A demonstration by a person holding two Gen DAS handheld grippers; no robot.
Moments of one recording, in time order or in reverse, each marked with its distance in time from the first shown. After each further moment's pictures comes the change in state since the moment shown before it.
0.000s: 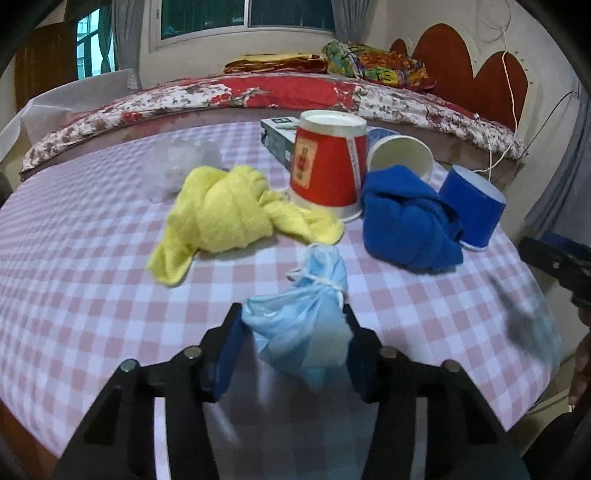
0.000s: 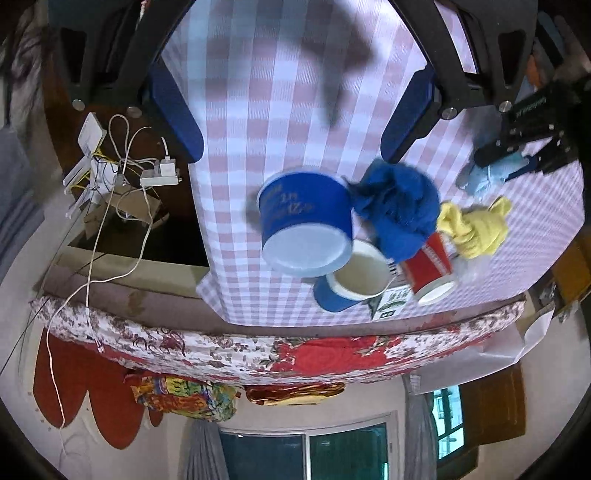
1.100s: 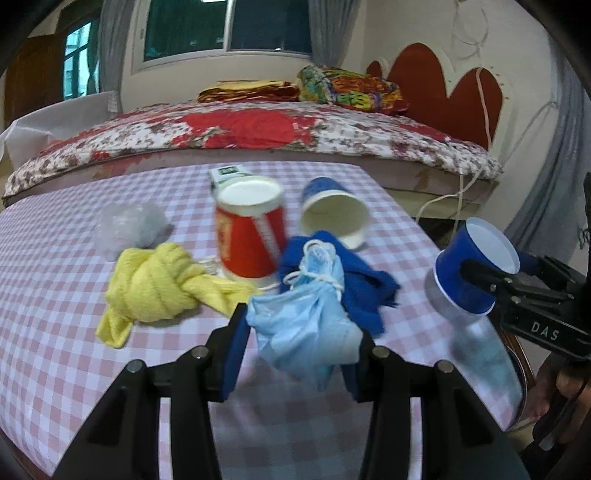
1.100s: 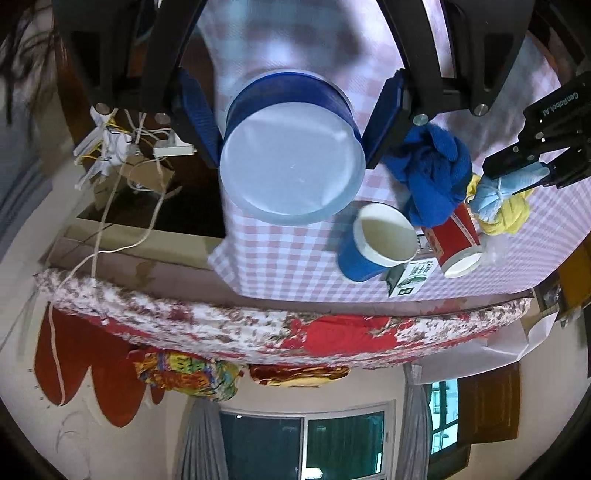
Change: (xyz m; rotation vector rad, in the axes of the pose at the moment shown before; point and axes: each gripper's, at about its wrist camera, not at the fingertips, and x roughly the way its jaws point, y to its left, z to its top) left arm -0.014 -0.052 0.033 0.030 -0.091 -0.080; right arm -0.012 -0.024 0.014 -0.058 -0.087 -0.061
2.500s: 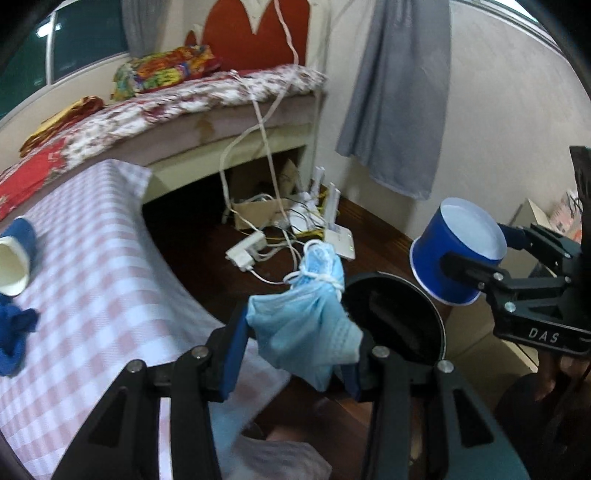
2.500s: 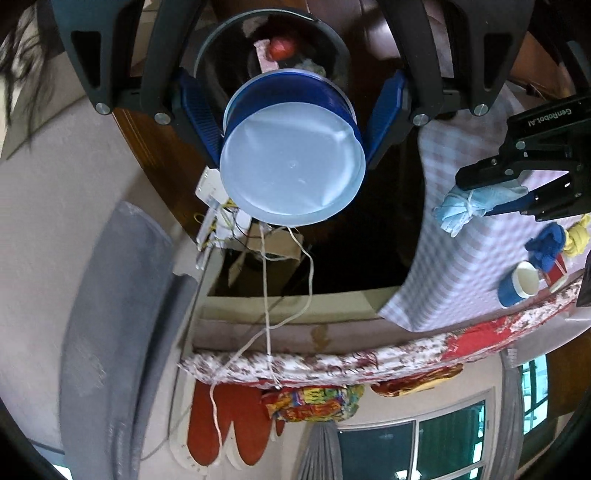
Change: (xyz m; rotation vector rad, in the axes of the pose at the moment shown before) left arm 0.015 -0.260 -0.052 0.431 0.132 -0.397; right arm -0.119 -0.209 -0.146 0.215 0.095 -0.287
